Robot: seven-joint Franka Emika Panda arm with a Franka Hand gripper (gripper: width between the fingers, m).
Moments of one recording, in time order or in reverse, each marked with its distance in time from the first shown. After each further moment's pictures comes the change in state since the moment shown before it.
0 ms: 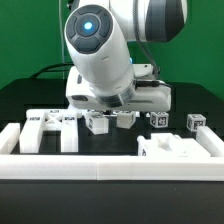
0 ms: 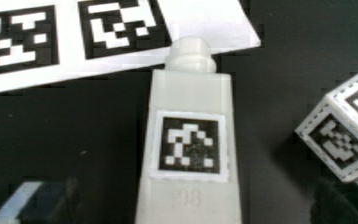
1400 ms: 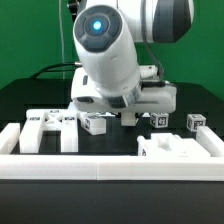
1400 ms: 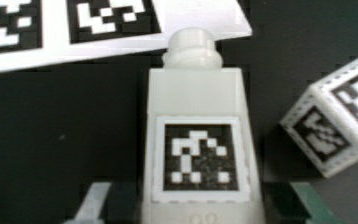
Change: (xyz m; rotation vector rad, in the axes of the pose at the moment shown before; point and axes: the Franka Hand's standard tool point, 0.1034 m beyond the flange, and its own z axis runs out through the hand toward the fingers) arm 0.002 -0.010 -0.011 -0.008 0.039 -0.073
